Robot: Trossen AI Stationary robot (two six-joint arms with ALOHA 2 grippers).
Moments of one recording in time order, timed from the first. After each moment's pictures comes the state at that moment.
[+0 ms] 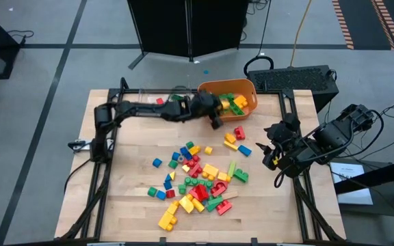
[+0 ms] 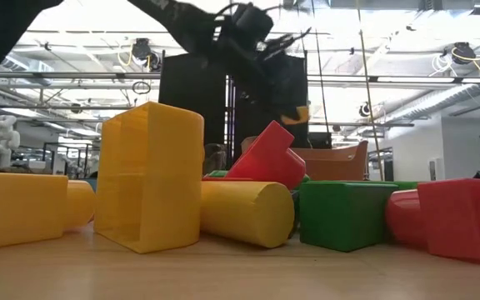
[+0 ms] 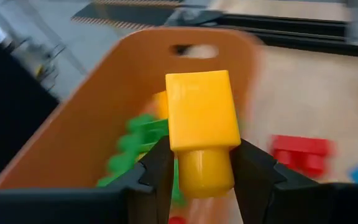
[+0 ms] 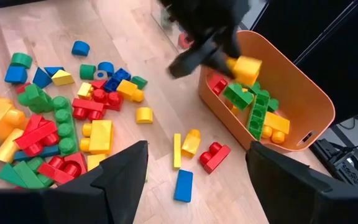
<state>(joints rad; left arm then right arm) 0.27 1.99 1.50 -0.01 -0.24 0.04 0.58 1.29 1.62 -1.57 0.76 0.96</state>
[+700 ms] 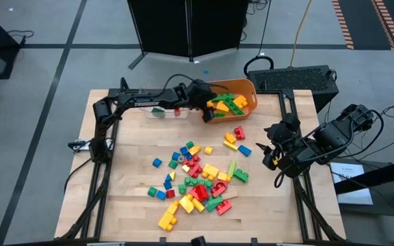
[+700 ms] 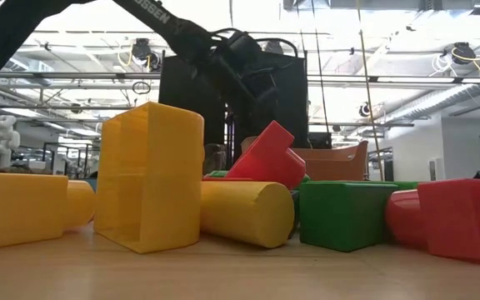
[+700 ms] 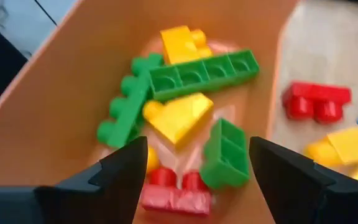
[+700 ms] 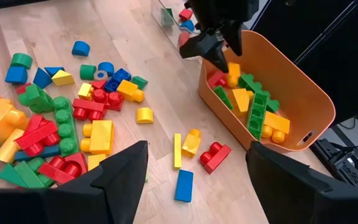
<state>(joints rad) 0.40 2.00 1.54 -0.25 0.00 0.04 0.58 1.29 1.62 -1.57 0.76 0.97</state>
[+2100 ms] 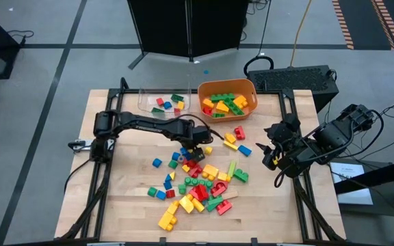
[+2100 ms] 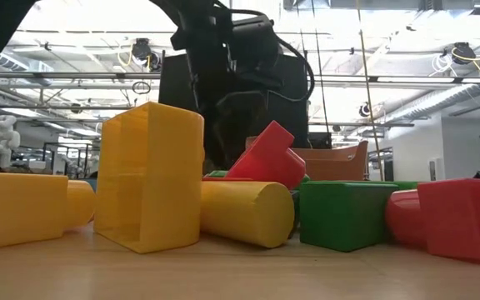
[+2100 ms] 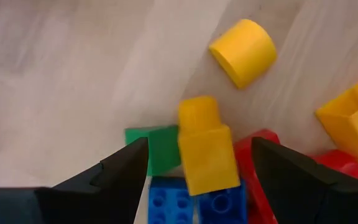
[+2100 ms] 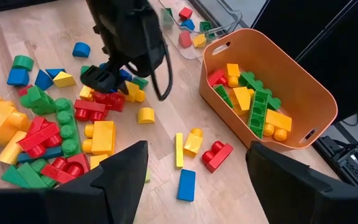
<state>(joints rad) 0.07 1.99 1.48 -0.77 -0.06 -0.39 0.58 1.29 1.62 -1.57 0.76 0.98</state>
